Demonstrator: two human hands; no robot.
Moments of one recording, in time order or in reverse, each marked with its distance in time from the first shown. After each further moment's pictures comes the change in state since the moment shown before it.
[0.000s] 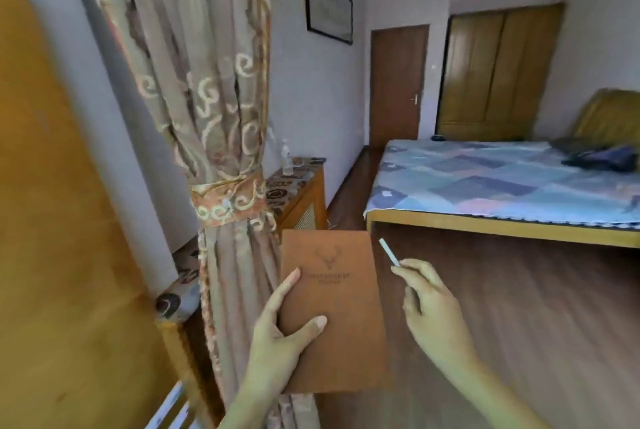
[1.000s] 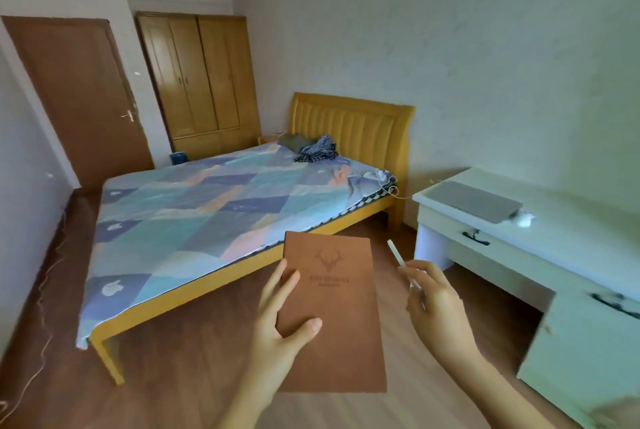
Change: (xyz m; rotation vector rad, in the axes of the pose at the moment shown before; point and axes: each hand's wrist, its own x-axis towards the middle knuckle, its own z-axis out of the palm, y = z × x) left_hand 0.456 -0.130 0.571 -0.012 -0.852 0.336; right_hand 0.275 0.466 -0.198 -0.498 0.547 0.620
